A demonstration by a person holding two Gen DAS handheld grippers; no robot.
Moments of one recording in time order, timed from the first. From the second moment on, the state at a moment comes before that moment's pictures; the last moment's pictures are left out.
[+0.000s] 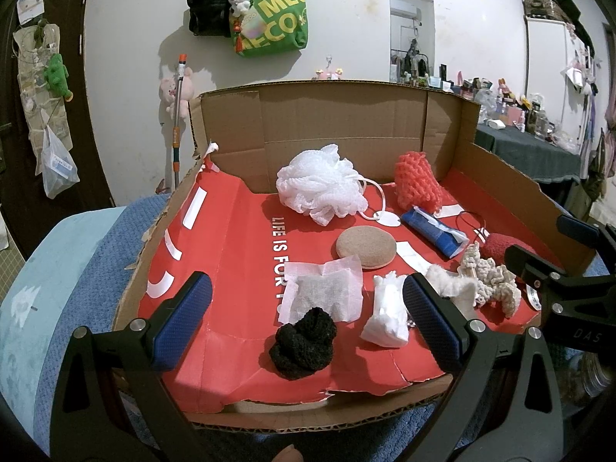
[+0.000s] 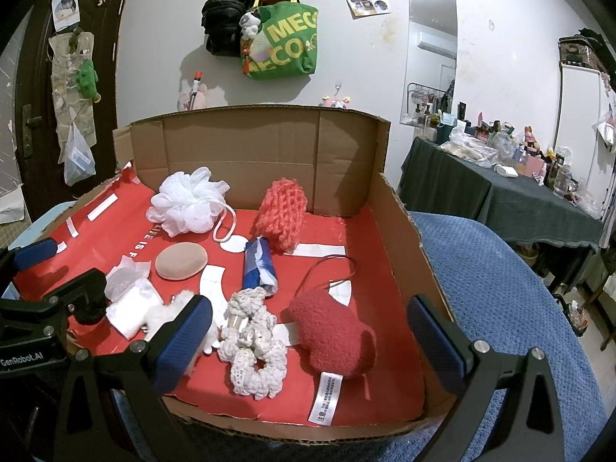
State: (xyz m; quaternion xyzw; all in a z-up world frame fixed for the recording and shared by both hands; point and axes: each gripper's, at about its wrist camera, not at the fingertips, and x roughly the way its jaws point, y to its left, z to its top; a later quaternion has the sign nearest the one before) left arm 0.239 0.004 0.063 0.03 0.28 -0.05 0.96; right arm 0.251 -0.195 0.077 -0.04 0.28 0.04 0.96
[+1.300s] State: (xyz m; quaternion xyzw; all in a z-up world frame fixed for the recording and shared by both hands) left arm 0.239 0.004 0.063 0.03 0.28 -0.05 0.96; right arm 0.250 -0.198 0.076 -0.04 0.28 0.04 0.96
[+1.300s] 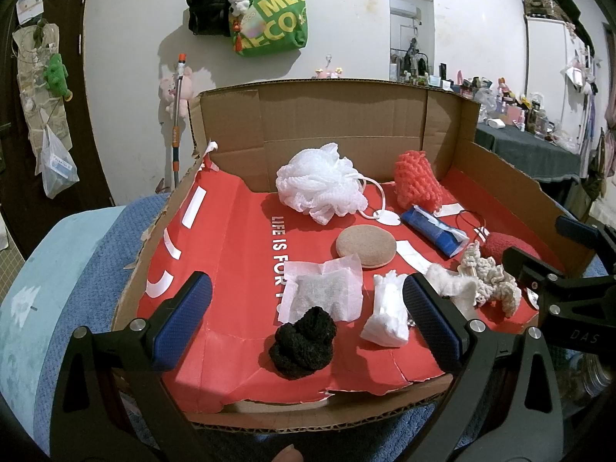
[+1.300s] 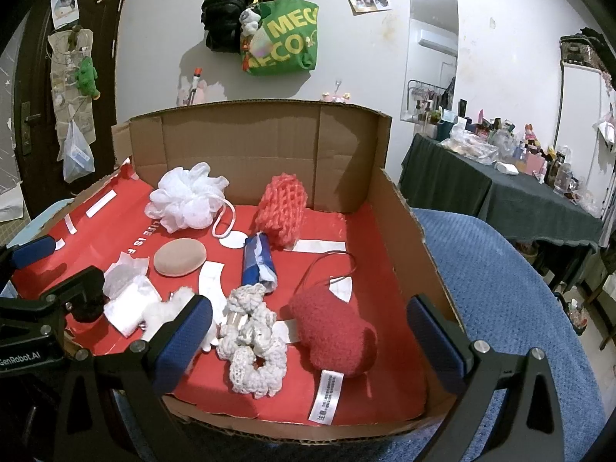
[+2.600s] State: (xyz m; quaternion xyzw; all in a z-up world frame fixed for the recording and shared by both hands) left arm 0.239 0.004 0.064 0.03 0.28 -0.05 0.96; right arm 0.248 -0.196 0.076 -0.05 0.27 0.04 0.96
